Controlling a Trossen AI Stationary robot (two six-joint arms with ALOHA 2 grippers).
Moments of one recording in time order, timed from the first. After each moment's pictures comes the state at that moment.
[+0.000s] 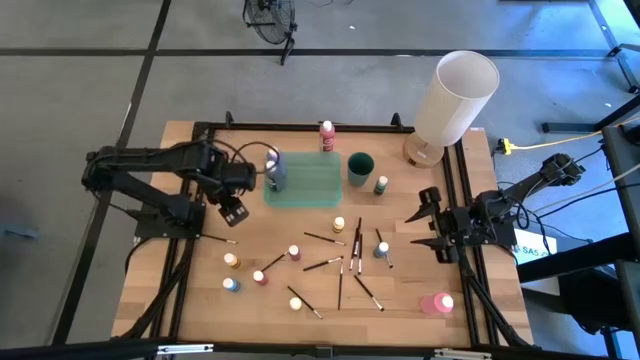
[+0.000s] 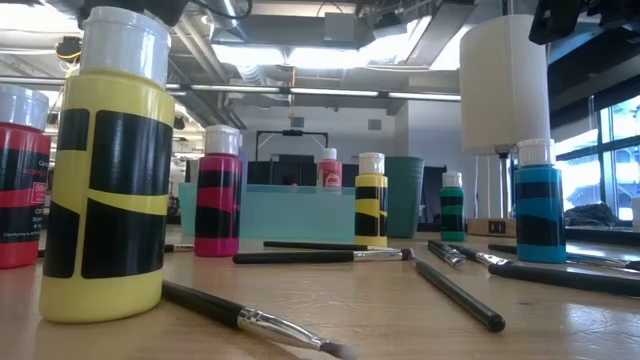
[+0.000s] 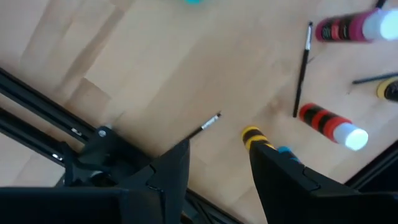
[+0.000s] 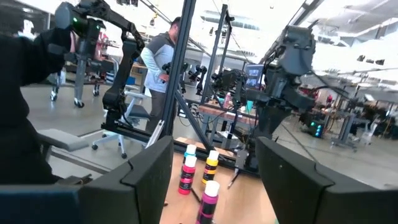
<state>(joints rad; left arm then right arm) 0.00 1.24 1.31 -1.55 0.05 -0.72 0.51 0.44 0.16 0.48 0.19 -0.25</state>
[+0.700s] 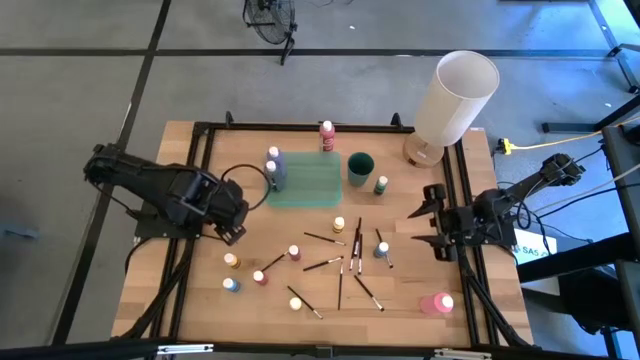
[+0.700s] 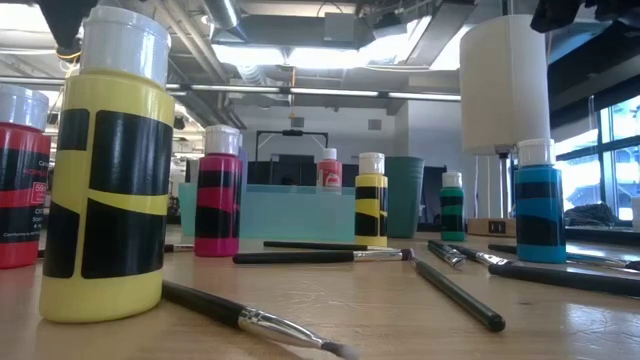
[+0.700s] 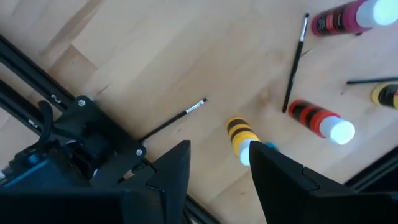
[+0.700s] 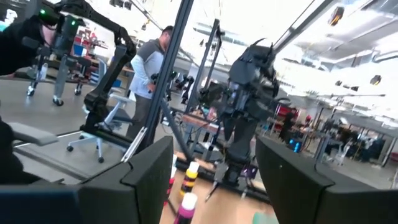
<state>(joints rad) -0.31 1.24 1.31 -1.55 -0.05 -1.15 0.51 0.44 0.16 0.55 0.22 -0.37</state>
